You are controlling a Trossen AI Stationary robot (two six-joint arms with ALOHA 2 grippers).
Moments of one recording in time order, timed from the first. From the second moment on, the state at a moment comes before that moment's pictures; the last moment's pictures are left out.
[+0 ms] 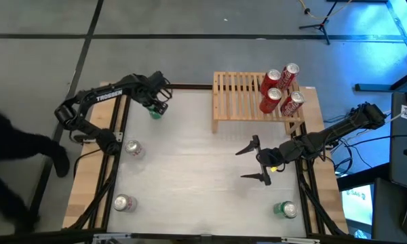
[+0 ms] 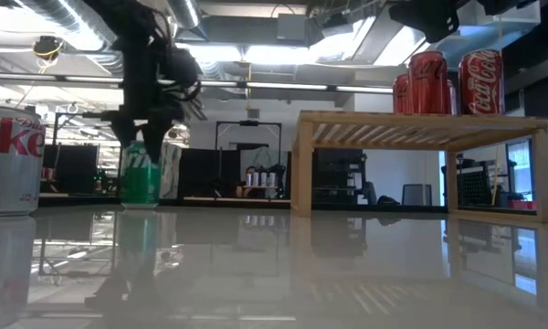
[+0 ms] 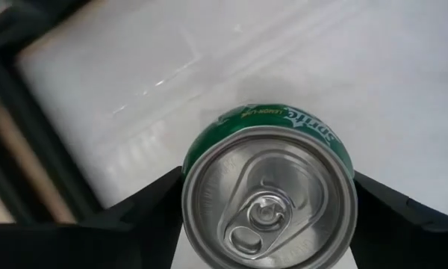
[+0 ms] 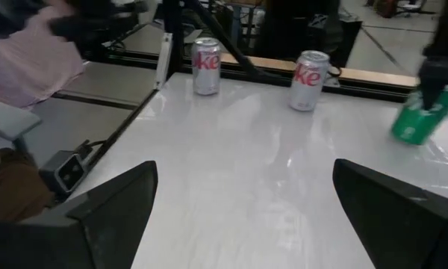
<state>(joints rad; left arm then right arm) 0.72 1.44 1.04 -0.98 -0.15 -0.35 0.43 1.00 0.59 0.13 0.20 0.02</state>
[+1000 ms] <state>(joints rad) -0.16 1.75 1.43 -0.86 -0.11 -0.60 0.43 1.00 0.59 0.12 0.25 0.02</state>
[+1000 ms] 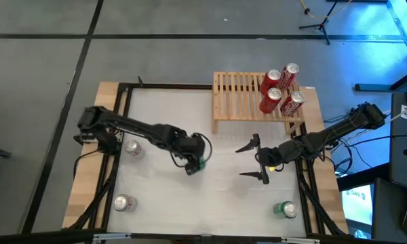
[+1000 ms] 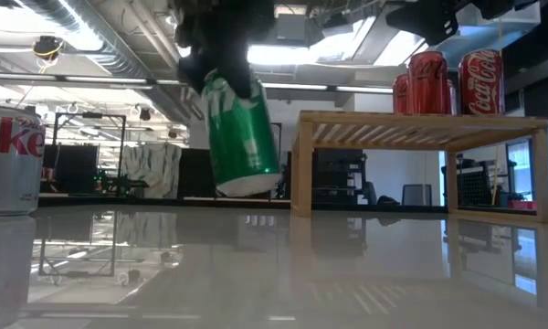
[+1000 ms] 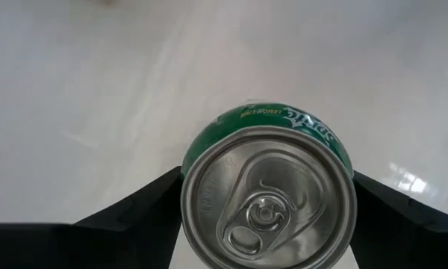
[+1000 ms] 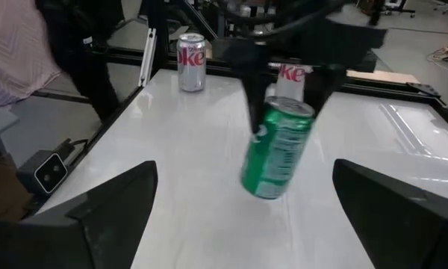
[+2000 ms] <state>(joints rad) -0.17 1.89 1.54 -0.88 0.01 -0.47 0.43 1.00 0.59 0.10 0.25 0.05</state>
